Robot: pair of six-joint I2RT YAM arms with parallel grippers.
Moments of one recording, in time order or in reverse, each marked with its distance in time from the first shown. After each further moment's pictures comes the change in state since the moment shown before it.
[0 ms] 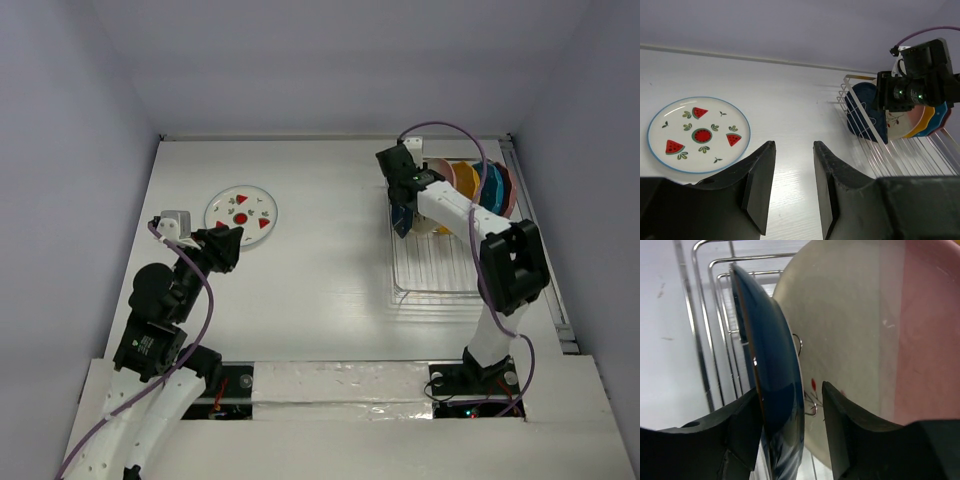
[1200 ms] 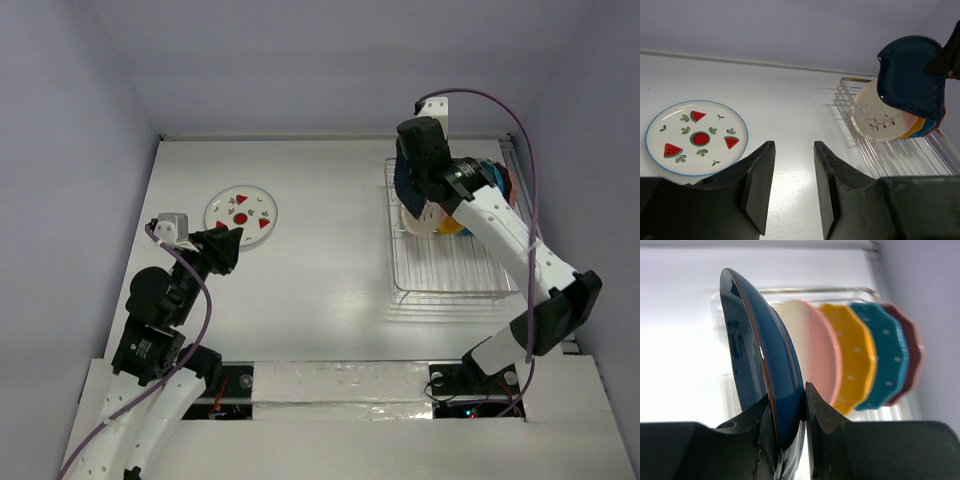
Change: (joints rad) left arm 0.000 -0.022 0.000 0.000 0.014 0.000; right arm 0.072 -0.237 0.214 -0.230 0.134 -0.108
